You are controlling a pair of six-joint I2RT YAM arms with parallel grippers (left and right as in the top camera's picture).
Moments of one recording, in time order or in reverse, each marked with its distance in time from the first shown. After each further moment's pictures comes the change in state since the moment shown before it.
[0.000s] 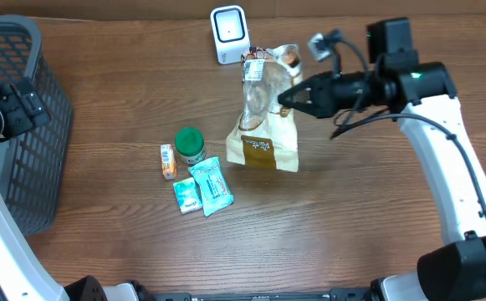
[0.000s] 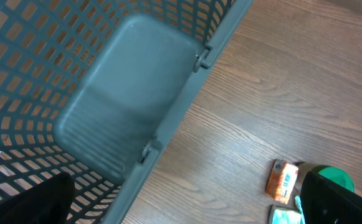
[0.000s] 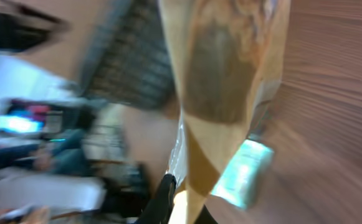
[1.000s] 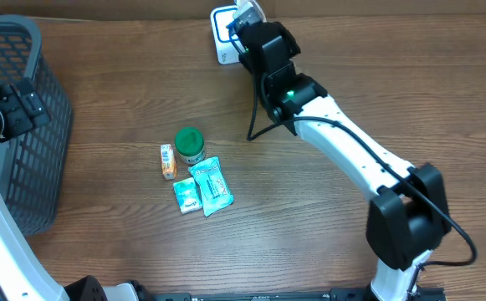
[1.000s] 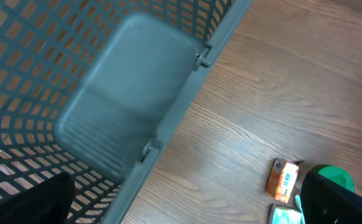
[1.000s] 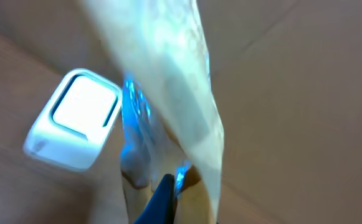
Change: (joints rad) left arm 0.000 0.000 0.000 -0.003 0.000 0.000; right arm 0.365 0.301 0.012 0.882 1.519 -0.409
